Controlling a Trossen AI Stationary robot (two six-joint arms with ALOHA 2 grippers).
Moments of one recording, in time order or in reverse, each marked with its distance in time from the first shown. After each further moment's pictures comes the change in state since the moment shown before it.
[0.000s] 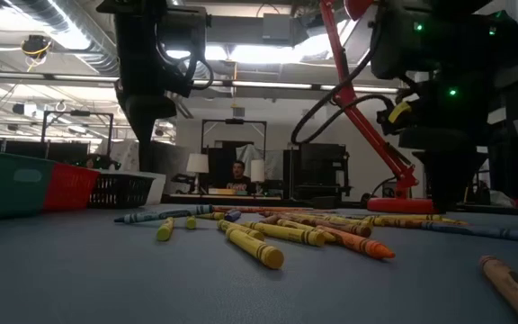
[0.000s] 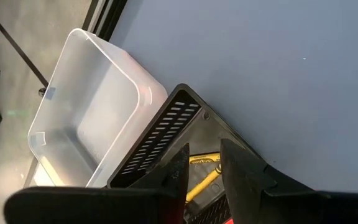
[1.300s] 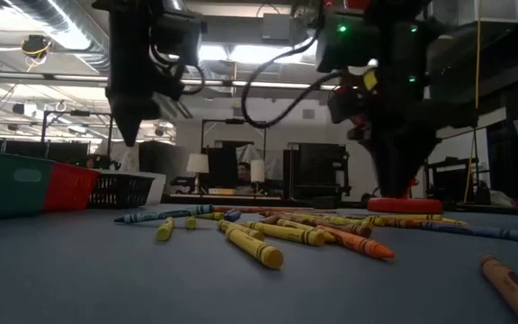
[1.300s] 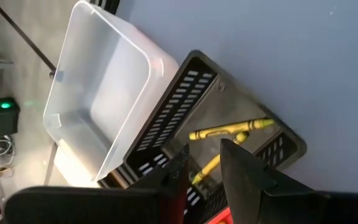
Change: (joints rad) left arm 0.002 0.000 0.000 -0.115 0.000 0.003; right arm -0.165 0.099 0.208 -0.017 -0.192 -1.077
